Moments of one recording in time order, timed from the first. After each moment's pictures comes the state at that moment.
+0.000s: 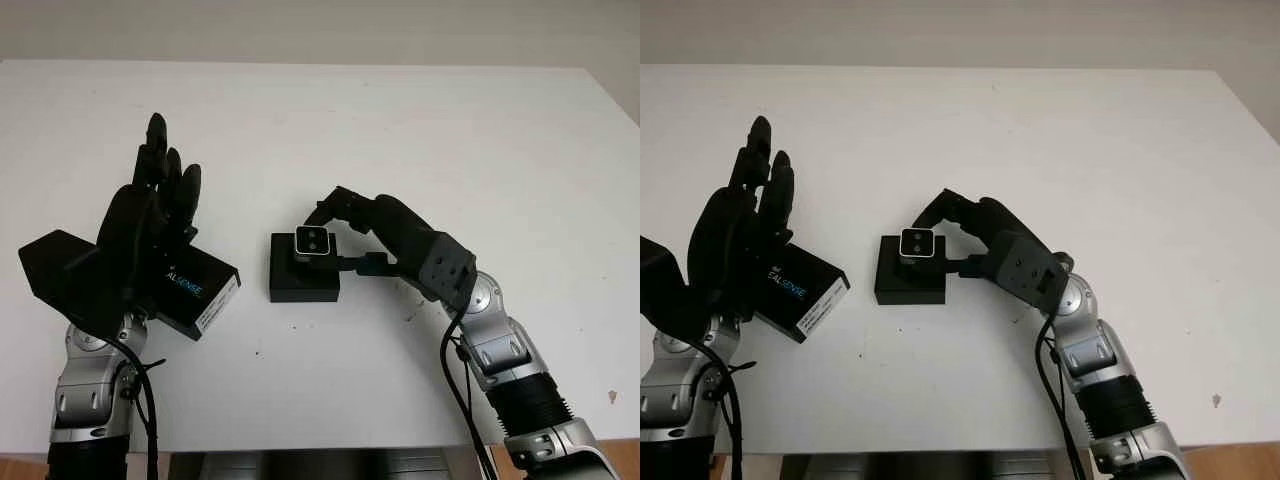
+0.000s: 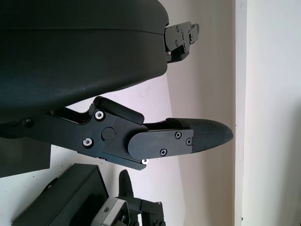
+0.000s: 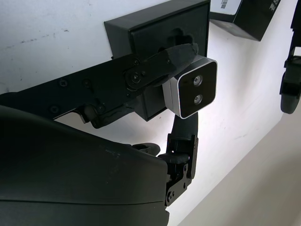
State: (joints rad) left arm -0.20 0.23 0.21 -0.13 -0.20 0.11 -0.18; right arm -0.43 -0.27 0.19 0.20 -0.21 -0.02 0.31
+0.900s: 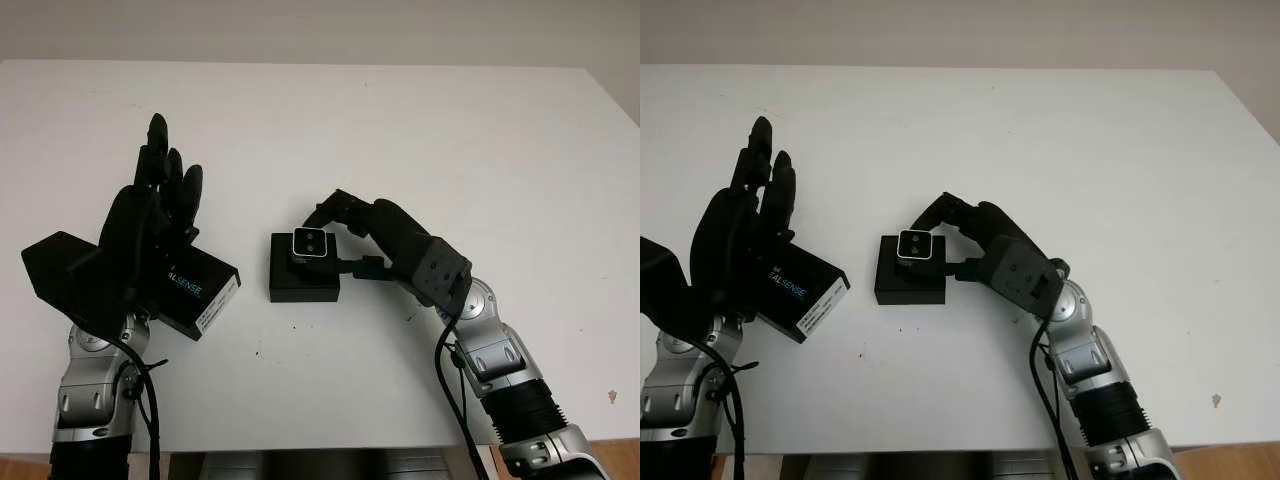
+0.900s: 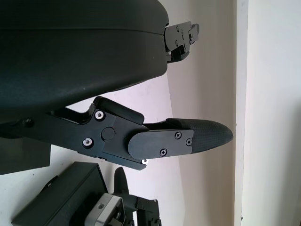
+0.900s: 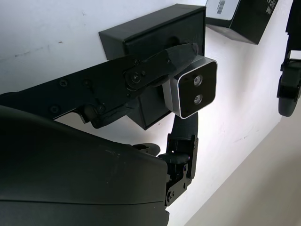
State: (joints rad) left arm -0.20 0.23 0.20 -0.13 -0.20 0.11 -0.17; right arm -0.41 -0.25 0.20 0.18 -0.22 0.00 0.30
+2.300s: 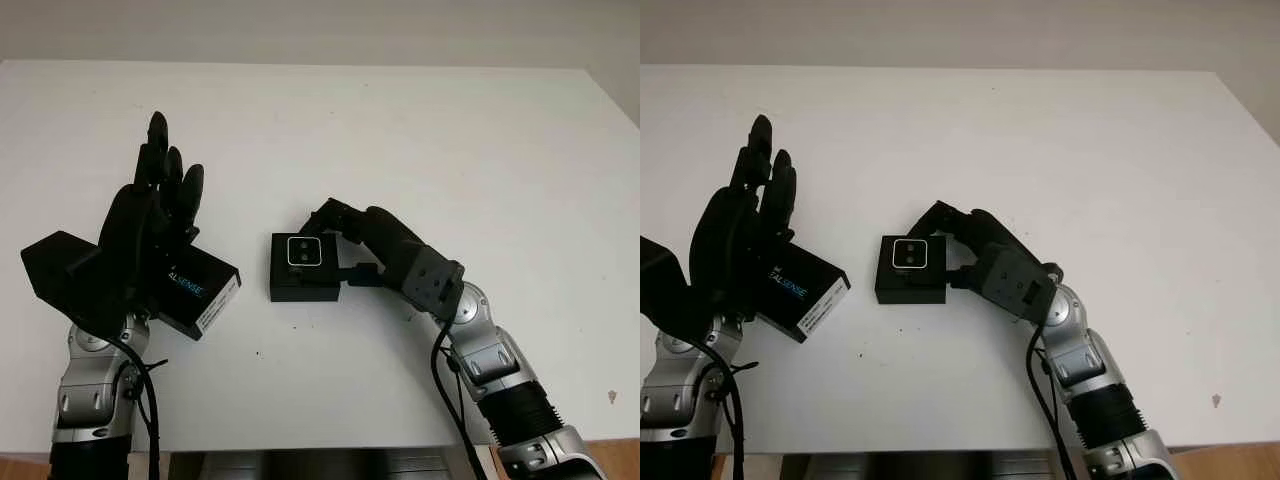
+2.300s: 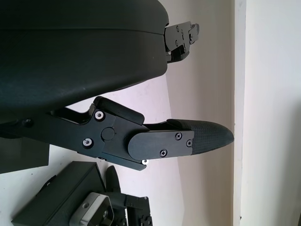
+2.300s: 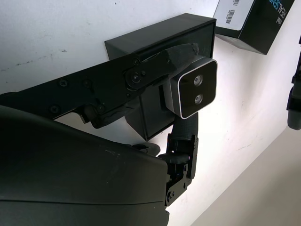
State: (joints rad) left arm -0.20 0.23 0.20 -0.14 -0.20 0.12 -0.17; right arm -0.41 -0.25 0.22 0.21 -0.25 -0.03 0.30
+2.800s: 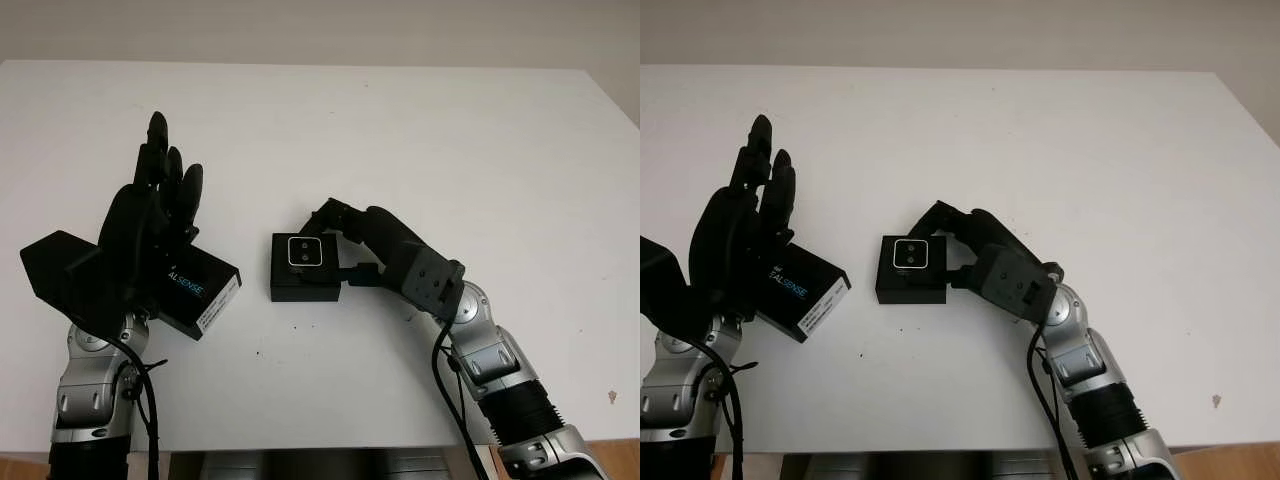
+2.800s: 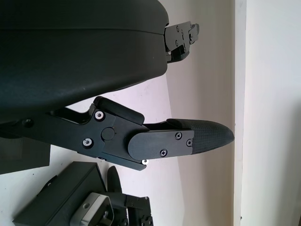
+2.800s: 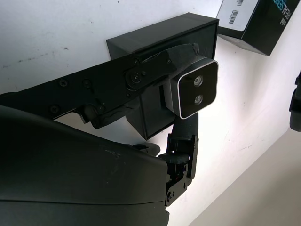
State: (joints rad) left arm -0.20 0.23 0.20 -0.14 -0.20 0.12 -0.18; right arm -0.41 -0.26 0.22 0.20 -0.27 -0.03 0.30
